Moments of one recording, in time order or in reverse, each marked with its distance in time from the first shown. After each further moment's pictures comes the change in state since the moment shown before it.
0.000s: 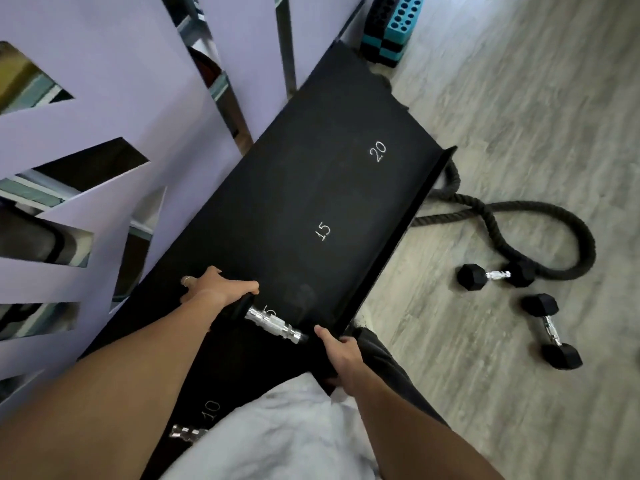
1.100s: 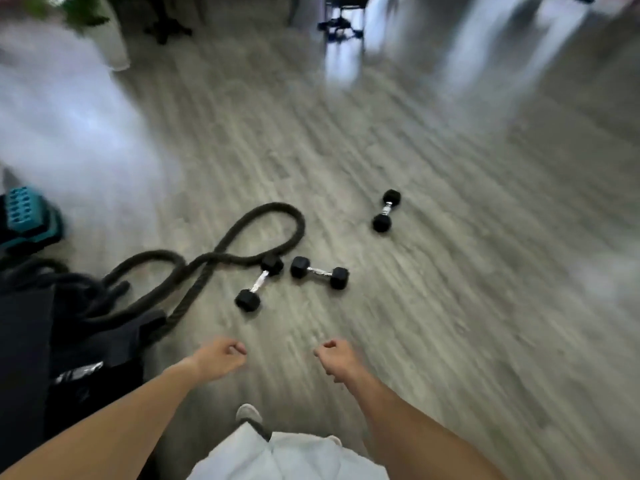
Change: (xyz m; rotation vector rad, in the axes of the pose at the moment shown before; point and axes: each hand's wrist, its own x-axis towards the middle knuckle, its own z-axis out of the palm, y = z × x) left_hand -0.414 0.206 0.468 0.865 -0.315 1.128; right_hand -0.044 0.312 -0.544 0.449 0.402 -0.222
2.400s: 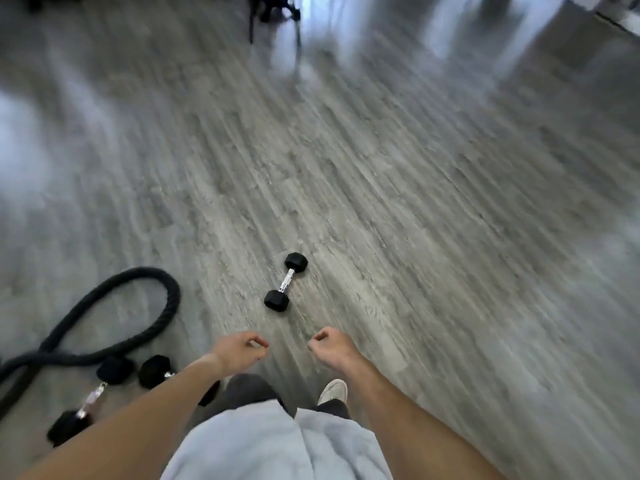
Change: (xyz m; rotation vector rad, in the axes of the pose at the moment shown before) left_hand 0.423 0.689 0.037 -0.141 -0.095 0.030; right_hand 0.440 -0.144 -0.642 -0.182 -0.044 -0.006
